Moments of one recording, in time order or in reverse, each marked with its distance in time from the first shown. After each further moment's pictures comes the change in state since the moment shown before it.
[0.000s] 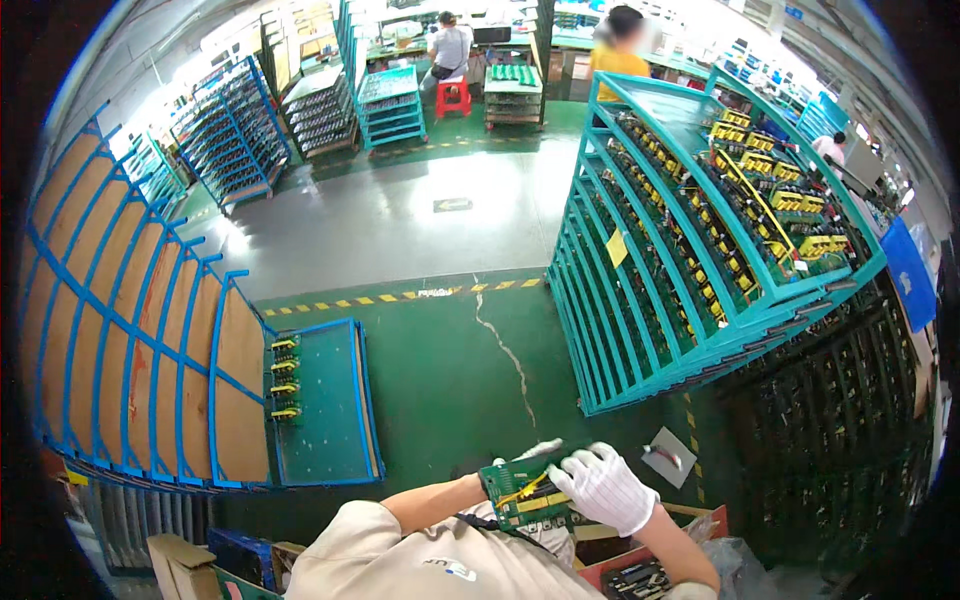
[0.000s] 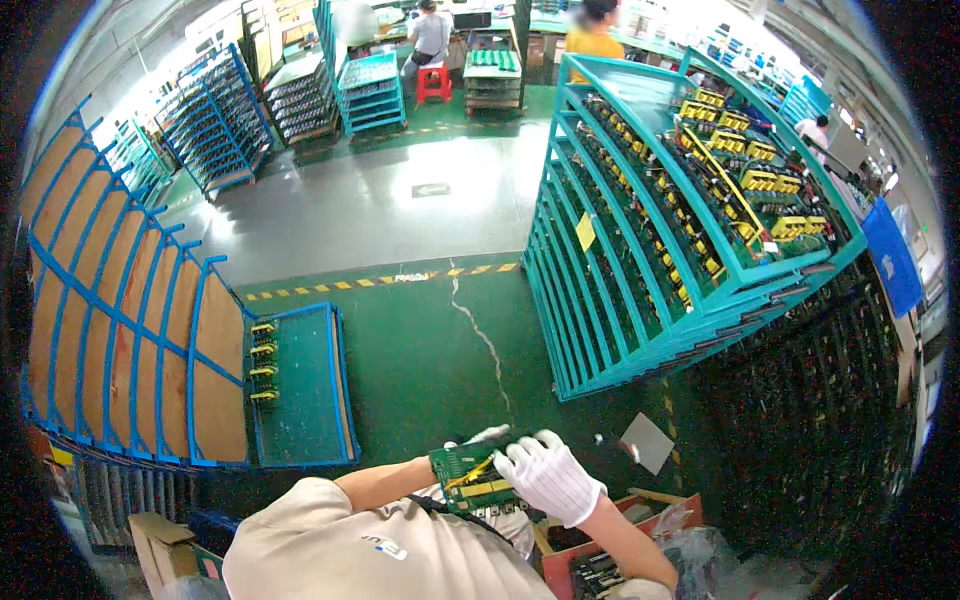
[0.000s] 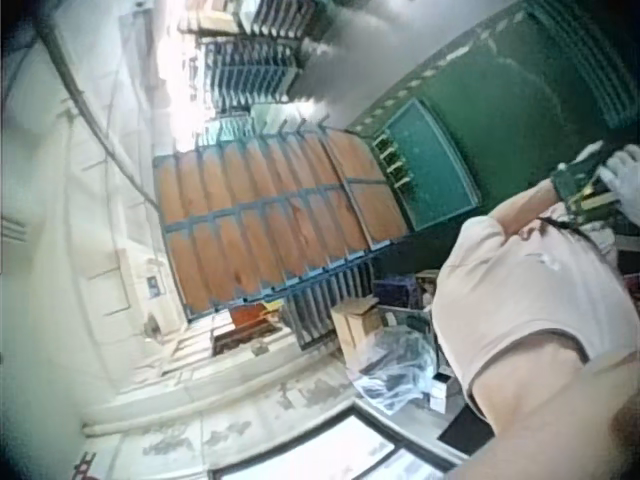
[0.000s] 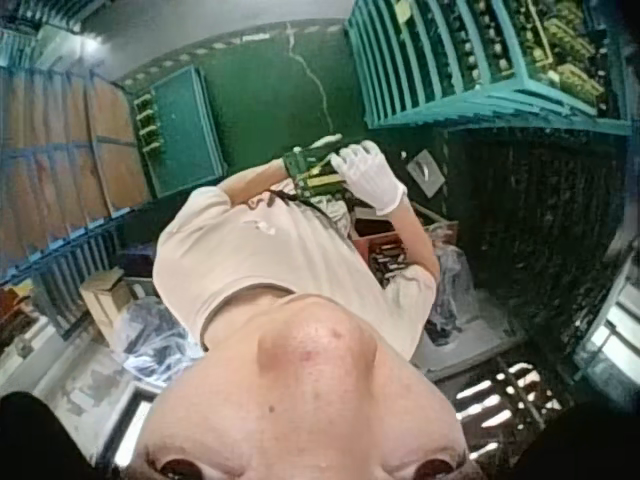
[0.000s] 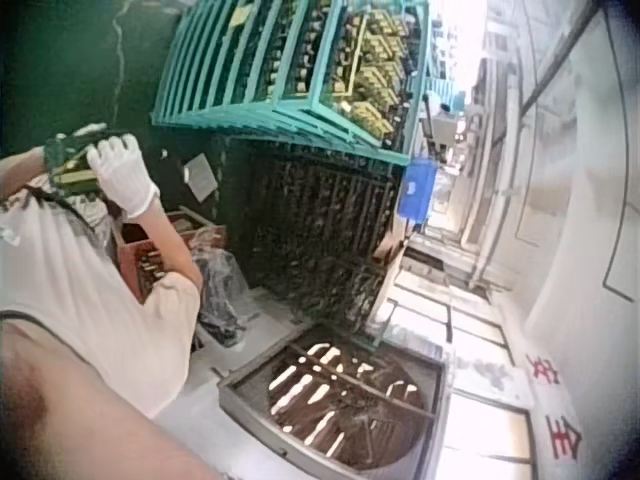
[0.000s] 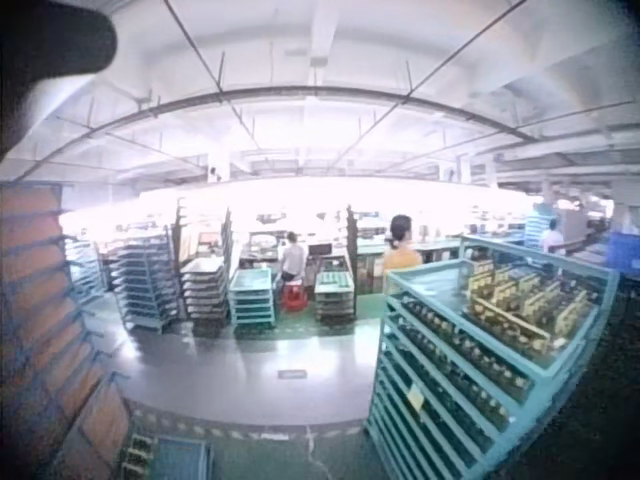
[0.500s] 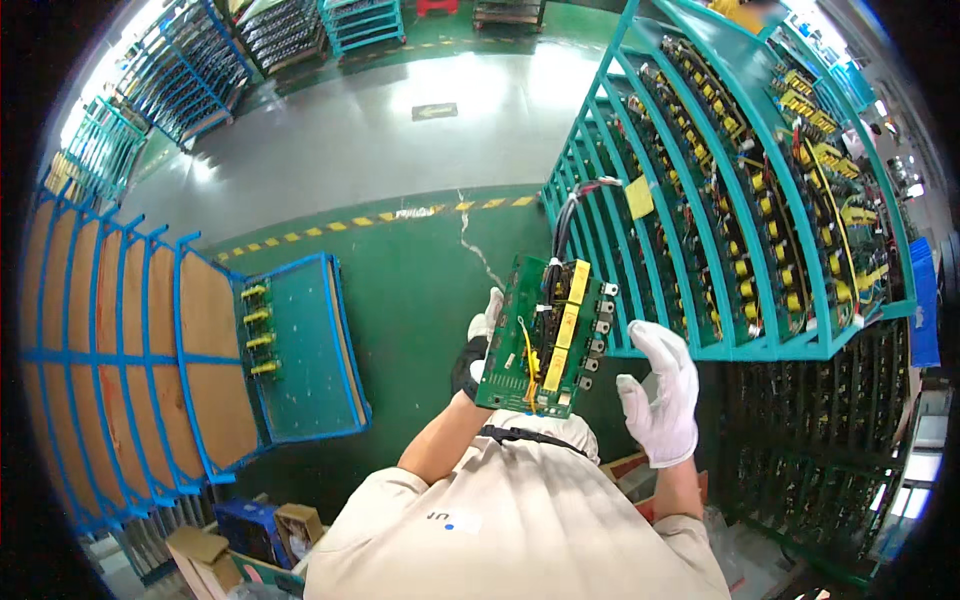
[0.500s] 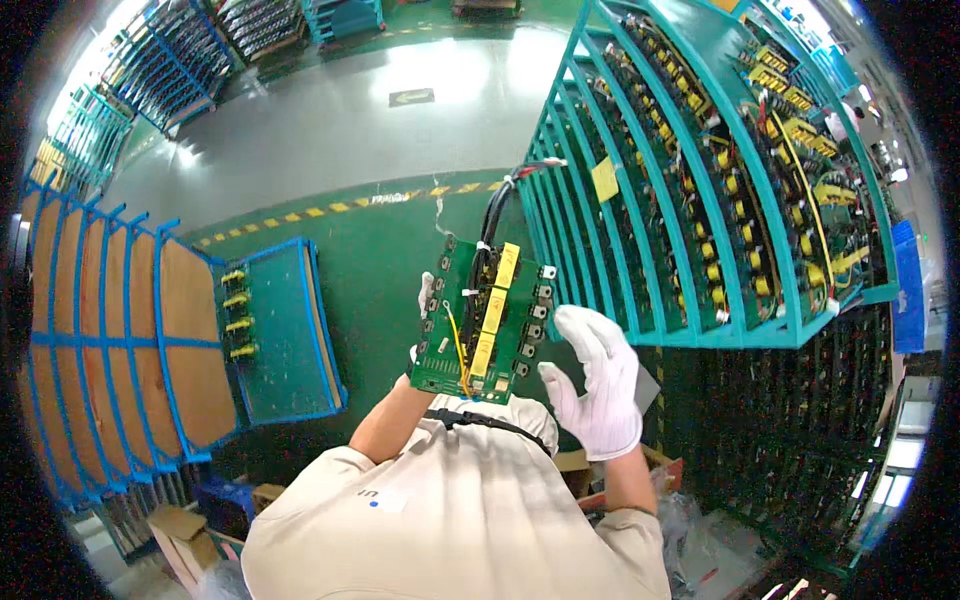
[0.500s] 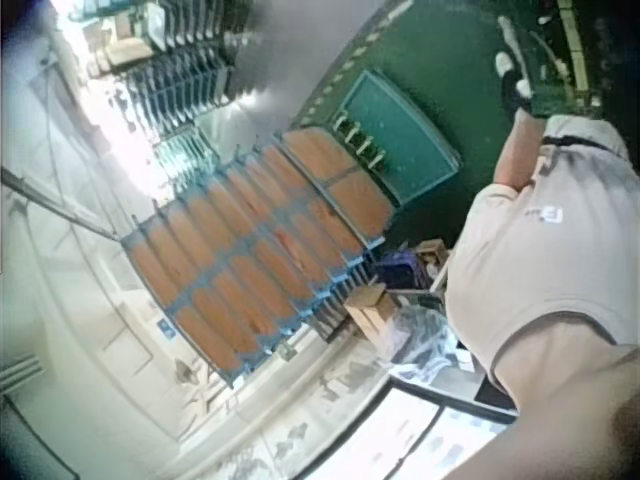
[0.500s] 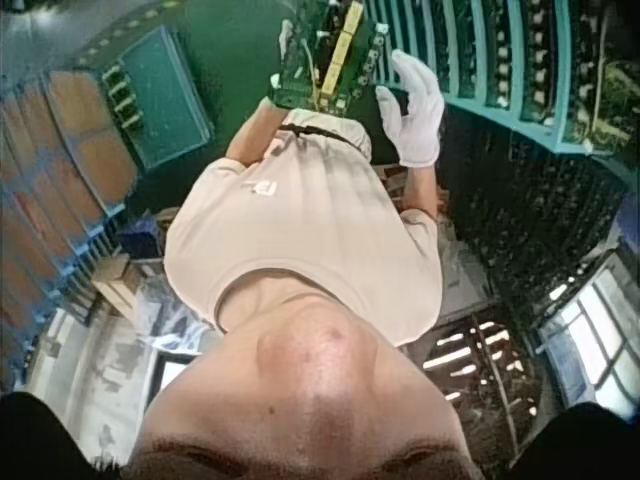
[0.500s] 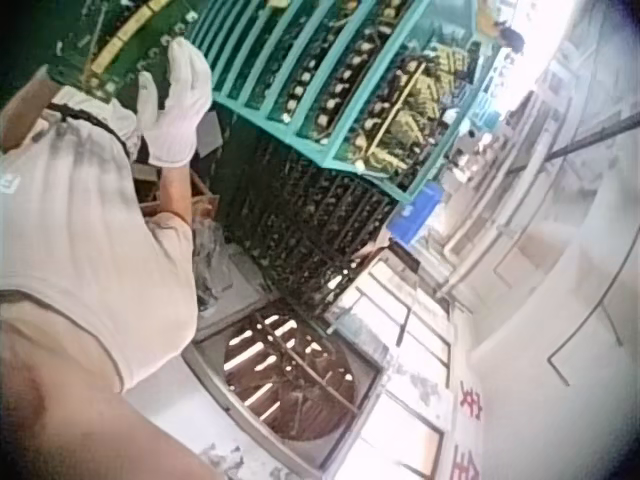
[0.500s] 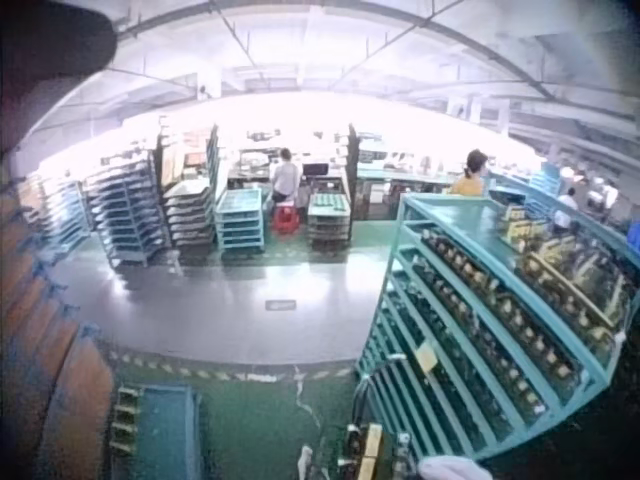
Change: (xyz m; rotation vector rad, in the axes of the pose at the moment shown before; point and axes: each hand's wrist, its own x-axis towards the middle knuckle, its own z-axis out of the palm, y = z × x) left_hand 0.109 0.233 -0.090 -1.071 -0.282 0.313; right_hand 0.146 0.157 -0.022 0.421 0.539 0.407
